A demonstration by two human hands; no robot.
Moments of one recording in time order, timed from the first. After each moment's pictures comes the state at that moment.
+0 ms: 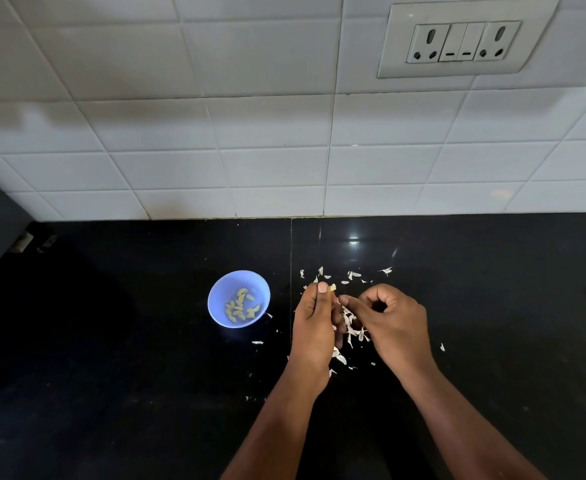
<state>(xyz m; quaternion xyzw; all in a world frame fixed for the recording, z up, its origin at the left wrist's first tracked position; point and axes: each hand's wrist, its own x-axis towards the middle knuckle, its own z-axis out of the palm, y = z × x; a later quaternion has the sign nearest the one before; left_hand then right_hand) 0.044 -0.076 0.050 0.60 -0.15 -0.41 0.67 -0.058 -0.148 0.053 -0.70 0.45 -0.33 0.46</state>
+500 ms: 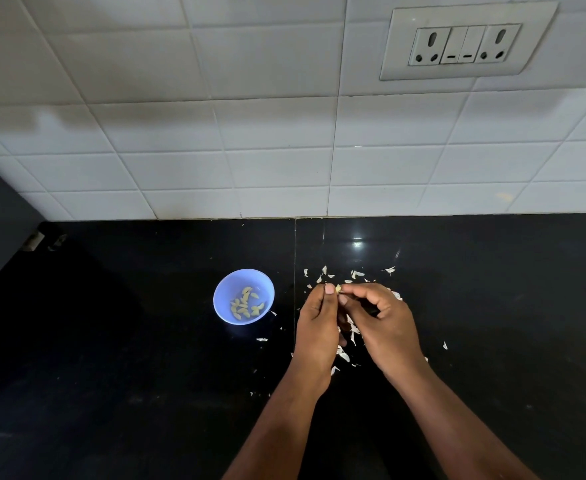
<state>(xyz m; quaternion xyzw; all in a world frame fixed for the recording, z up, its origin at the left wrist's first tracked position) 0.042 -0.070 0.048 0.63 -0.16 -0.41 0.64 -0.048 -0.133 0.052 -0.67 0.38 -0.36 0.54</state>
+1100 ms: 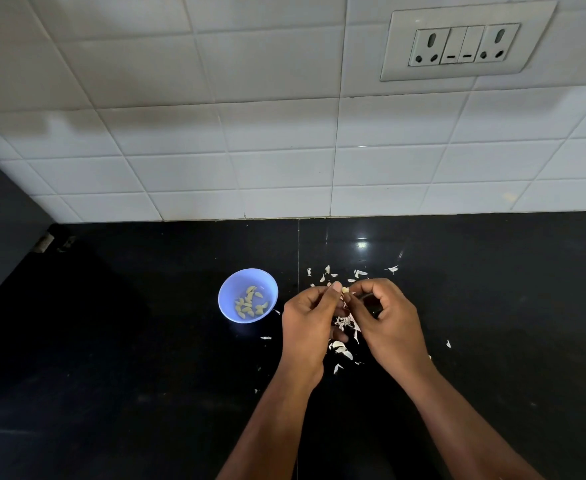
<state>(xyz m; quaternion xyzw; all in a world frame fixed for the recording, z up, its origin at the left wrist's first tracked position) 0.051 -0.057 0.066 0.61 -0.14 -0.39 0.67 -0.055 -0.130 0.056 -0.73 0.39 -0.34 0.44</state>
